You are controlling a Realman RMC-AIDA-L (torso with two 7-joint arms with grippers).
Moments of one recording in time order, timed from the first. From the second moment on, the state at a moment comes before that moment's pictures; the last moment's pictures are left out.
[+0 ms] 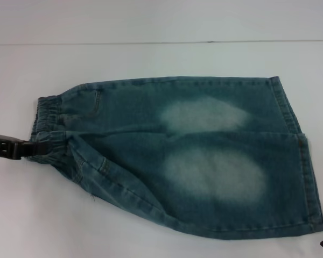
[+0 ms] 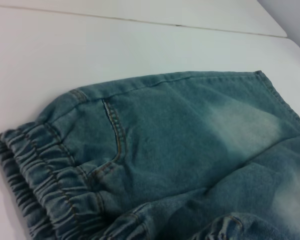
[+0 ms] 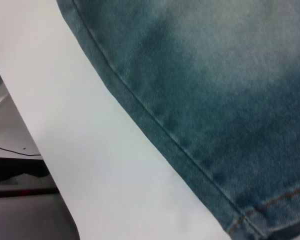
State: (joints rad) left arm -0.57 -2.05 0.41 0.97 2.54 1.71 -2.02; right arm 0.71 1.97 -0.73 -0.75 -2.89 -1.85 1.90
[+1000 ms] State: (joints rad) left arm -0.57 -2.04 0.41 0.94 2.54 1.69 -2.01; right arm 0.74 1.98 -0.72 -0.69 -2.84 -1.78 1.89
